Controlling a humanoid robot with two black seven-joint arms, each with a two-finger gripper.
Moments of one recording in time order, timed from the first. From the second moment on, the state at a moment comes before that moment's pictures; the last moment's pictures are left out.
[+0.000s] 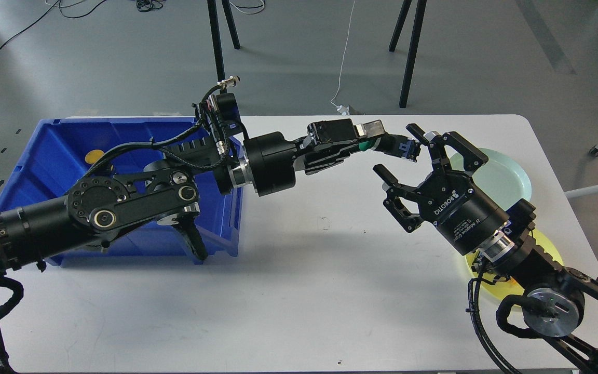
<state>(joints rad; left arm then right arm) -1.03 0.33 -0.17 -1.27 0.73 -0.19 -0.49 0.22 -0.57 0.81 1.71 -0.27 0.18 0.34</state>
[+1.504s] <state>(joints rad) -0.98 0.33 -0.22 -1.27 0.73 -0.17 -0.49 0.22 -0.57 0.82 1.70 -0.27 0.18 0.33</state>
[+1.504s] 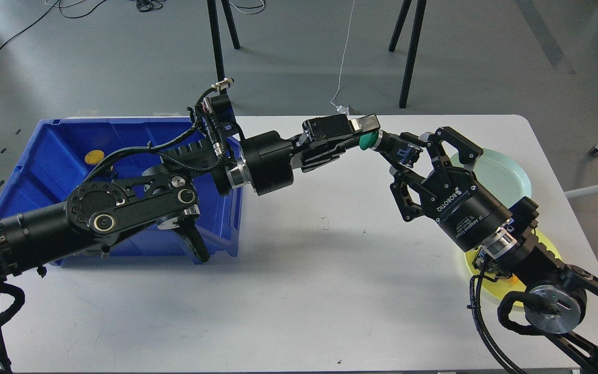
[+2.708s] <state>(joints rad) -0.97 0.33 -0.25 -1.27 0.72 -0.18 -0.49 0.35 -0.59 0.80 0.98 -0.68 -0.36 0.34</state>
